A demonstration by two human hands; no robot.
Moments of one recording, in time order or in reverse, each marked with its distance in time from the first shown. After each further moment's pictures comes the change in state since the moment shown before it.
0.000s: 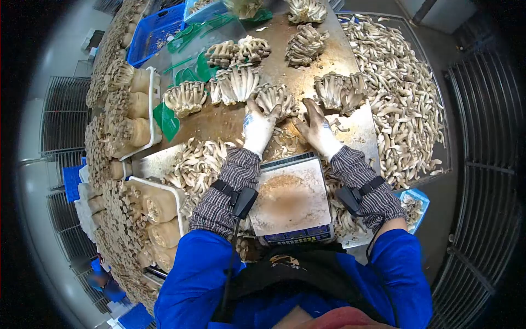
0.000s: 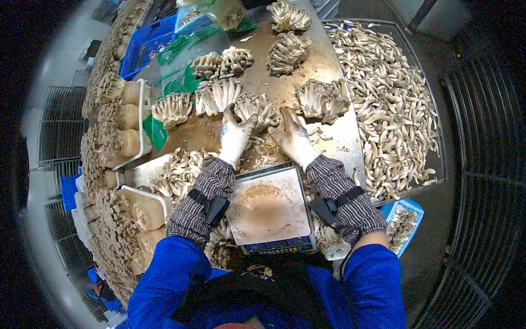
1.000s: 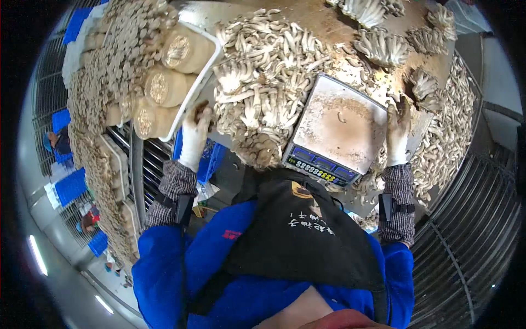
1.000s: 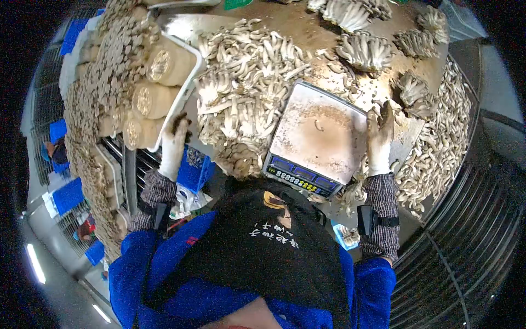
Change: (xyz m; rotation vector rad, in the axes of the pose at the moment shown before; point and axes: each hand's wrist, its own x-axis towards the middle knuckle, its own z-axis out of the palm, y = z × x) left_hand -0.372 -0.110 -0.287 -0.291 0.405 -0.701; right_hand -0.106 -0.071 -0.014 0.044 -0.076 -0.018
